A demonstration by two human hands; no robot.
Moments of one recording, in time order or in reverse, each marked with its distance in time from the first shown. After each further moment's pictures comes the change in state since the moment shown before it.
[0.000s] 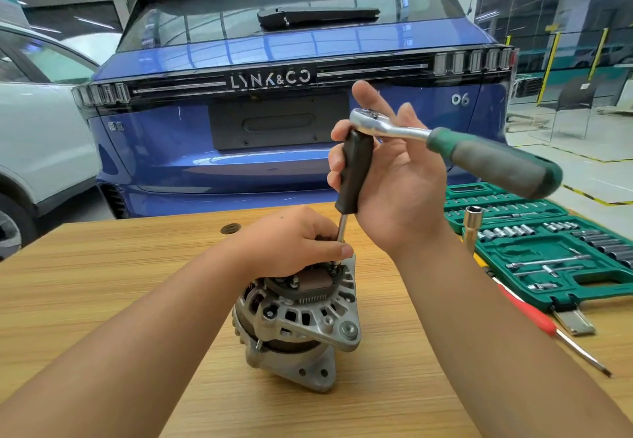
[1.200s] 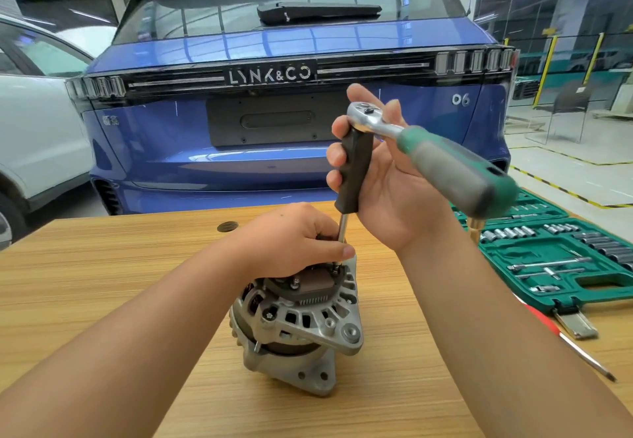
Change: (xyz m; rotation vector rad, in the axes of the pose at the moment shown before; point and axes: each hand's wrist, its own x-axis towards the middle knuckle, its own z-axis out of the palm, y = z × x) left_hand -0.002 0.002 0.000 -0.018 0.011 -0.007; right_hand 0.002 -0.002 0.005 -0.045 0.068 0.097
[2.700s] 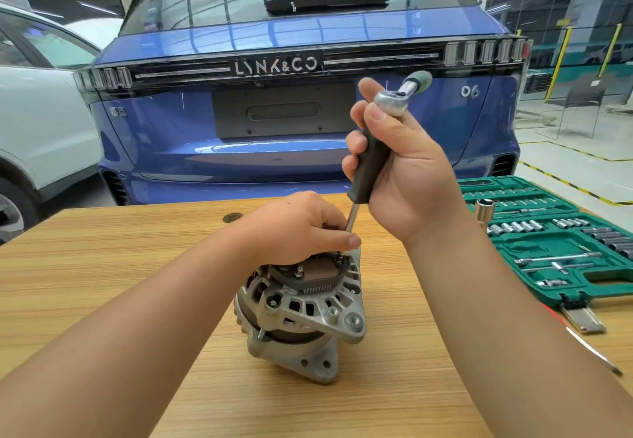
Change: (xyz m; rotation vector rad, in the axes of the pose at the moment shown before) left_hand 0.002 0.002 0.000 0.034 -0.011 0.011; right_hand -0.001 -0.001 -0.003 0.035 0.076 -0.004
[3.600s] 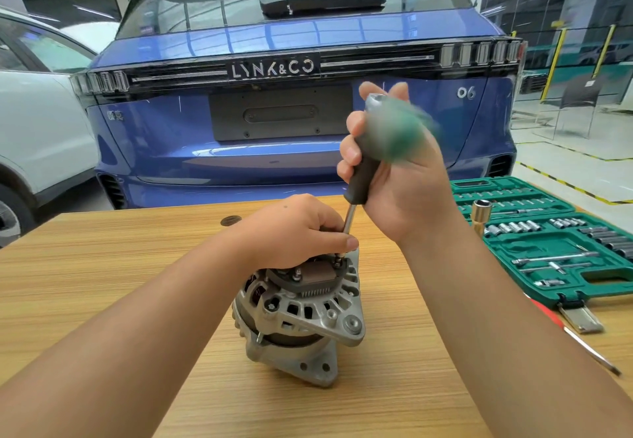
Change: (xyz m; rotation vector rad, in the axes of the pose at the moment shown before) left_hand -0.001 0.000 0.000 -0.022 0.008 -0.005; right_hand 0.001 0.004 0.003 -0.079 0.018 -0.085
